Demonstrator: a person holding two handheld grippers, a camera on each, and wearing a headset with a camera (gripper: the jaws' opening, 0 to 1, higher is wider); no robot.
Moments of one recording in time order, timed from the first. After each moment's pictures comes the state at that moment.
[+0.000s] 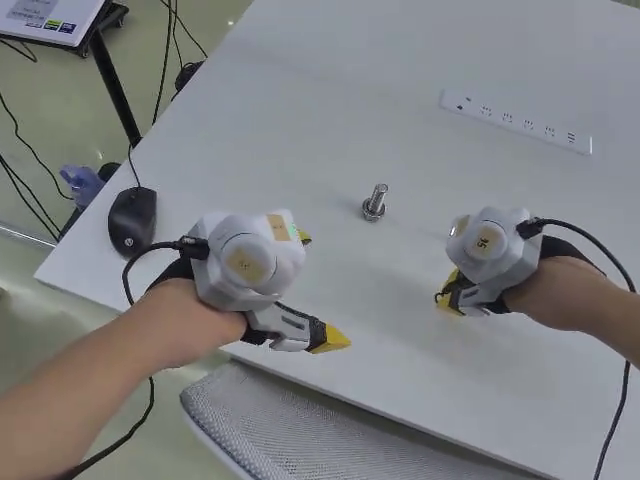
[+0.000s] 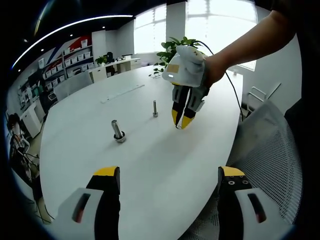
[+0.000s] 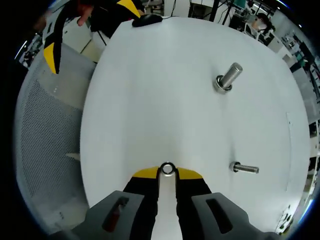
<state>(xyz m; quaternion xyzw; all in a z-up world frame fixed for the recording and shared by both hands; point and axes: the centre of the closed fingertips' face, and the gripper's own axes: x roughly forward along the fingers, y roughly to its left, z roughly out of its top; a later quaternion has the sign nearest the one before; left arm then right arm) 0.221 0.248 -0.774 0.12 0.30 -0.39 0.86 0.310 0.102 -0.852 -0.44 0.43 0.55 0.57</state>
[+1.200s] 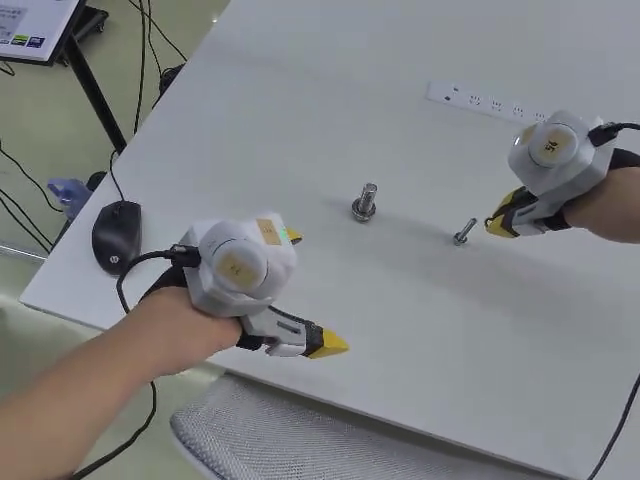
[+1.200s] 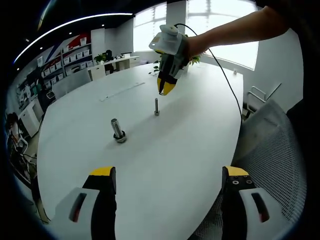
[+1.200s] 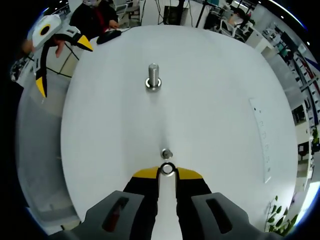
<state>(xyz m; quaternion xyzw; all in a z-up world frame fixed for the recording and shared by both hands) 0.236 0.246 -0.784 0.12 0.31 -0.39 0.86 0.404 0.083 -0.797 -0.43 0.42 0.51 0.62</state>
